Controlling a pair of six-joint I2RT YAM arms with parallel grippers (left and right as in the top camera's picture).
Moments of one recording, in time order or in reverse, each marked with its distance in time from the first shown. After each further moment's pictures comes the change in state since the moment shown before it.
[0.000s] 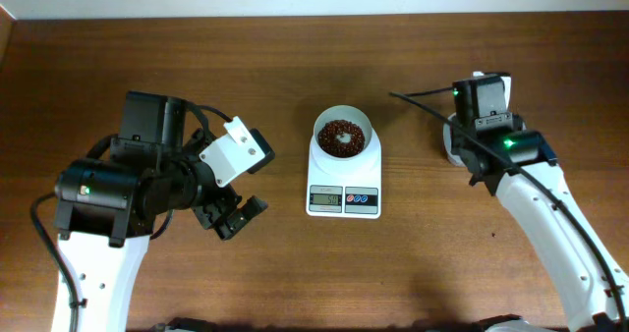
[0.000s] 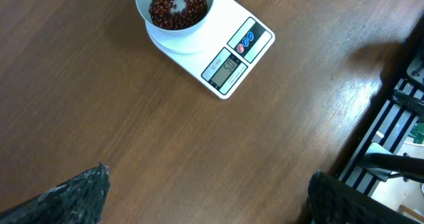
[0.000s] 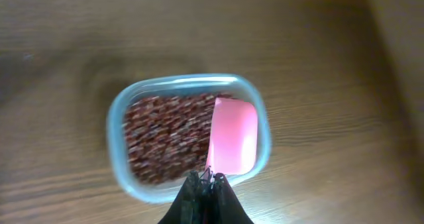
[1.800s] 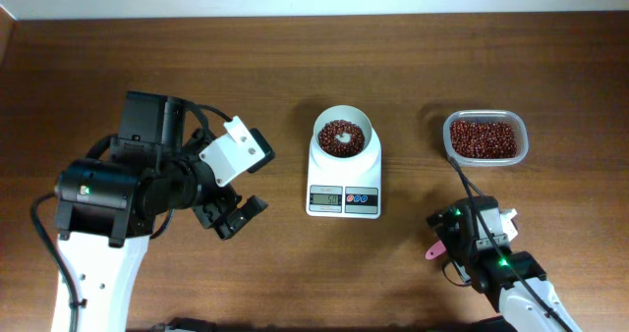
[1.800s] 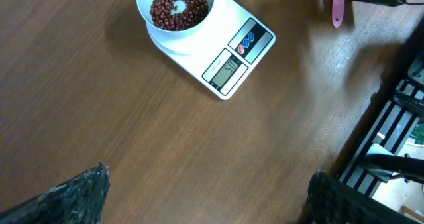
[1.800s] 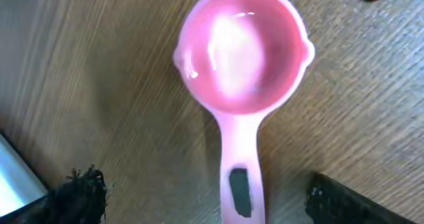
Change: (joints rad) left arm 0.000 0.000 0.001 0.002 0.000 0.000; right arm -0.020 -0.438 -0.824 0.264 -0.493 1.071
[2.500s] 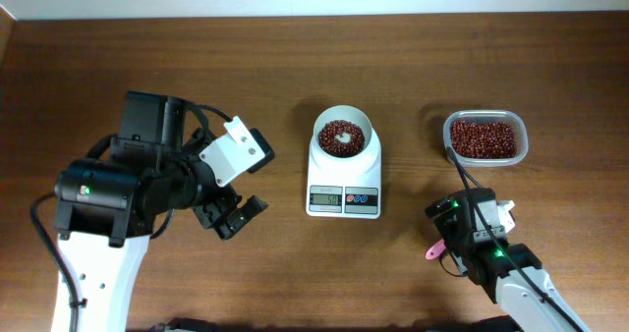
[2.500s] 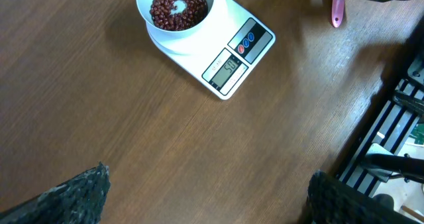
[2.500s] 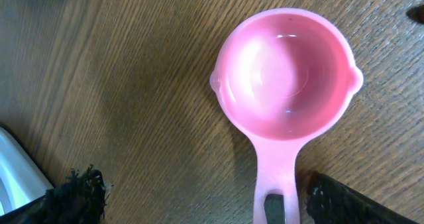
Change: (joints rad) left arm 0.000 0.000 0.000 0.000 0.000 0.000; right arm 0.000 0.085 0.023 0.091 0.007 -0.001
